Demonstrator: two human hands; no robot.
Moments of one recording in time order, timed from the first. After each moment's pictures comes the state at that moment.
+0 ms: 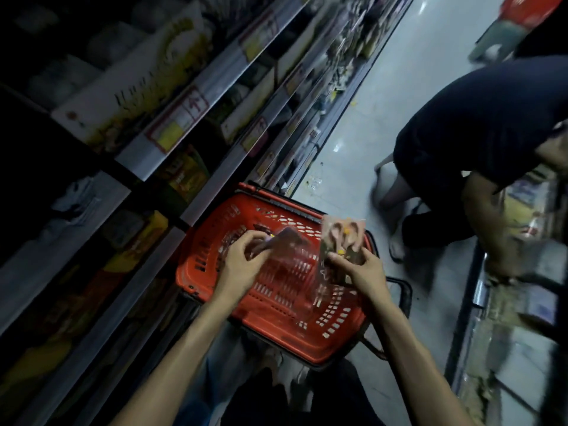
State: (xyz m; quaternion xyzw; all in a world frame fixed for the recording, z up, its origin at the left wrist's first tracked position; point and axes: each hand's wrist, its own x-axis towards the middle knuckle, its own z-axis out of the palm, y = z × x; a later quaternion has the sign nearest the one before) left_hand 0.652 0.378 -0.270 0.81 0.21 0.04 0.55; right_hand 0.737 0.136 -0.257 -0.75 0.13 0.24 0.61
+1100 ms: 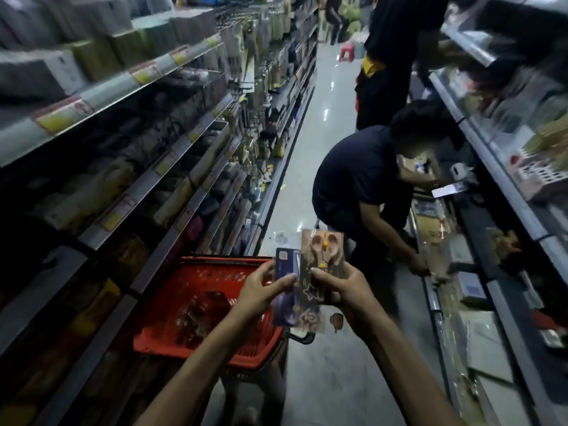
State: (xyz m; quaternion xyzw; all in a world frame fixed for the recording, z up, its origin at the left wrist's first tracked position) left_hand 0.604 0.160 -0.104 0.74 0.09 -0.10 0.66; right_hand 0.615 -0.040 -0.093 -0.62 0.08 0.15 0.77
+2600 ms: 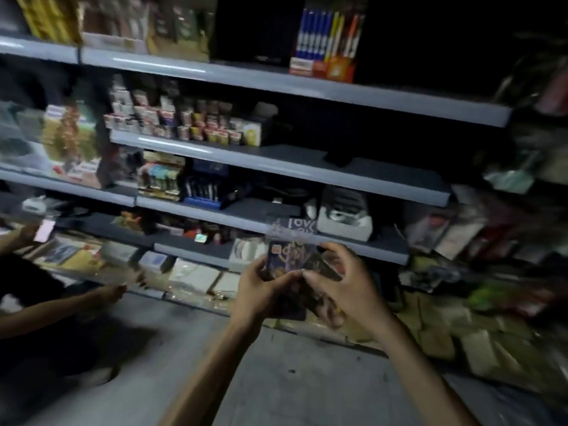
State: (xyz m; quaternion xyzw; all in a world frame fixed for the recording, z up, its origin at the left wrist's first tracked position) left_hand 0.404 -0.131 -0.025 0.55 -0.43 -0.50 0.52; right_hand 0.216 -0.163 -0.016 -0.67 0.57 -0.34 0.34
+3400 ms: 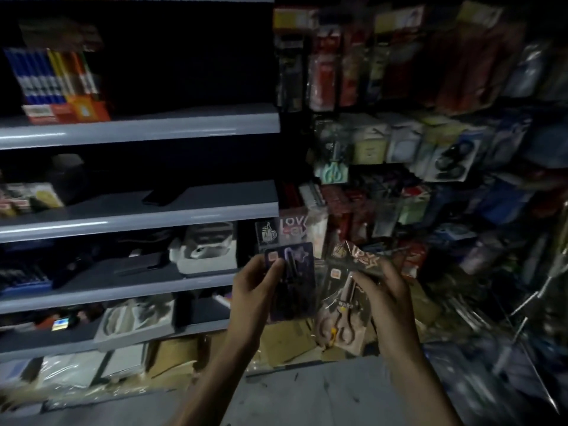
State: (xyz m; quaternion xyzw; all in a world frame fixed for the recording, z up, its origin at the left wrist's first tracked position) left_hand 0.014 -0.201 0.017 0.42 -0.55 -0.52 0.50; right_hand -0.180 -0.139 0.011 -0.37 0.58 -0.66 0.30
